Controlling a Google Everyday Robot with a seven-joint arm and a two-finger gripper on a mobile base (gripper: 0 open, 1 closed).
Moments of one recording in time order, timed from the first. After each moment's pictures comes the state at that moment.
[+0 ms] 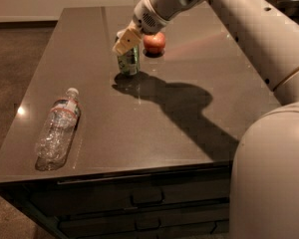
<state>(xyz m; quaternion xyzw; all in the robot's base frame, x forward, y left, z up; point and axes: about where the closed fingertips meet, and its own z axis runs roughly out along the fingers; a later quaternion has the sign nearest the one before) 0.697 0.043 0.938 -0.54 0.75 0.20 0.33</state>
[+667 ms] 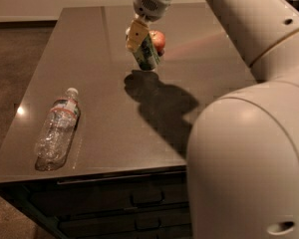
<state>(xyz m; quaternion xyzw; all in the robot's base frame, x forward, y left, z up) 0.691 0.010 0.953 -0.60 0.76 0.08 0.23</state>
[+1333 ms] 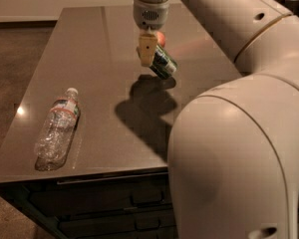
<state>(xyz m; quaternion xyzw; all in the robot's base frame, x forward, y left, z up) 0.668 -0.018 0.924 -0.68 0.73 -0.02 0.09</state>
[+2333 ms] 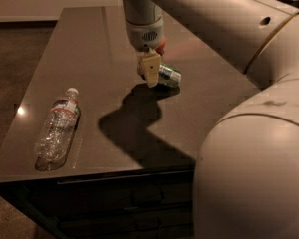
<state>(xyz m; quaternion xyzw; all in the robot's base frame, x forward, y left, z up) 0.616 -0.018 0.893 -0.79 0.61 -0.05 0.01</state>
